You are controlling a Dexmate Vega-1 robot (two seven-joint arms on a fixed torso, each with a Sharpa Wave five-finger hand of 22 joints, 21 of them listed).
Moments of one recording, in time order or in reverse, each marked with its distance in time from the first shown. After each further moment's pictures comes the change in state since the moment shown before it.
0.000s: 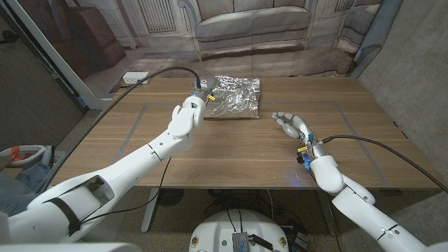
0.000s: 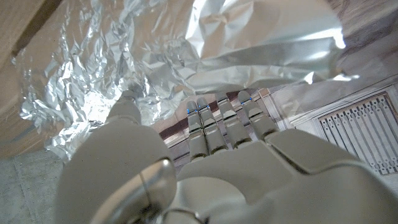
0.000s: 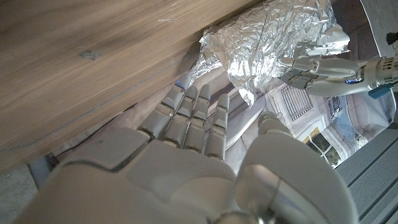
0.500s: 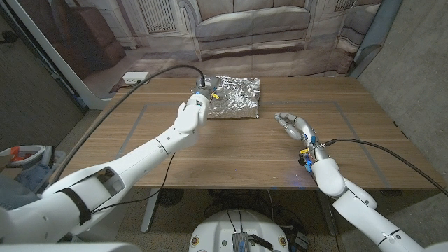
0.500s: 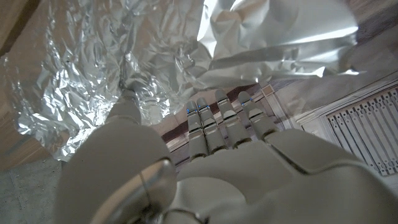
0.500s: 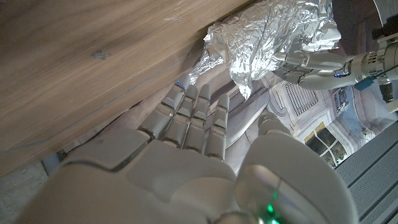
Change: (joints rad) left arm -0.045 -0.040 0.036 0.101 0.017 -0.015 0.029; left_hand 0.000 0.000 0.000 0.000 0.000 0.009 -0.009 0.000 0.000 0.000 0.000 0.000 -0.005 0.000 0.000 0.000 0.000 -0.011 0.000 0.000 0.000; right arm -0.025 0.020 0.021 -0.004 0.000 0.008 -0.013; right_hand -0.005 -0.003 0.000 0.000 0.000 0.000 0.000 0.000 0.000 0.005 -0.005 0.000 0.000 0.000 0.000 0.000 0.000 0.000 0.000 0.000 0.000
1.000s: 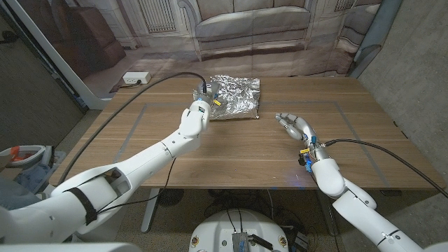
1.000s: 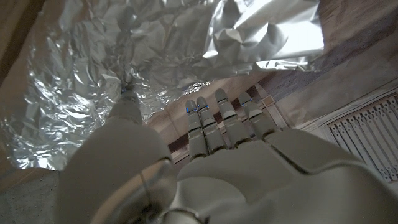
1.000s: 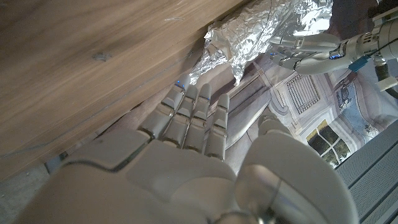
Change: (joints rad) left arm -0.004 -0.043 0.033 0.115 0.021 0.008 0.067; left_hand 0.004 0.004 0.000 0.000 0.008 0.015 -0.004 0.000 0.000 0.007 -0.007 0.000 0.000 0.005 -0.005 0.000 0.000 -0.001 0.001 0.000 0.000; right arm 0.002 0.009 0.006 0.007 0.007 0.010 0.009; right_hand -0.004 -0.004 0.000 0.000 0.000 0.006 0.006 0.000 0.000 0.000 0.000 0.000 0.000 0.000 0.000 -0.004 0.000 0.000 0.000 0.000 0.000
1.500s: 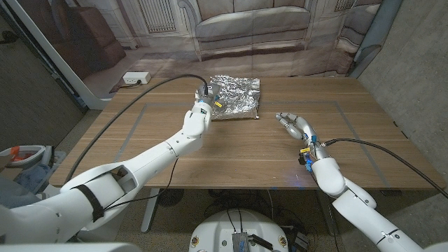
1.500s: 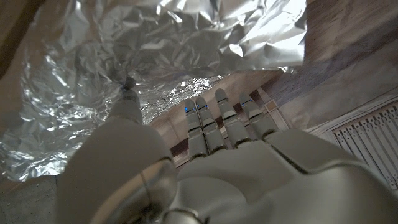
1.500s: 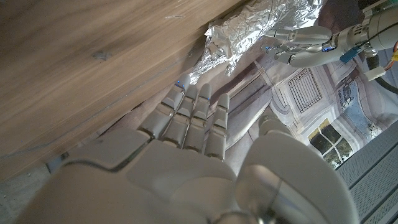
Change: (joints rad) left arm -0.030 -0.057 0.003 0.116 -0.042 -0.034 0.056; left_hand 0.008 0.000 0.004 -0.004 0.000 0.019 0.002 0.008 0.000 0.018 -0.008 0.000 0.000 0.004 -0.004 0.000 0.000 0.000 0.000 0.000 0.000; right arm 0.005 0.008 0.006 0.003 0.003 -0.003 0.007; right_hand 0.000 0.000 -0.002 -0.002 0.000 0.000 0.000 0.000 0.000 0.005 0.005 0.000 0.000 0.000 0.000 0.000 0.000 0.000 0.000 0.000 0.000
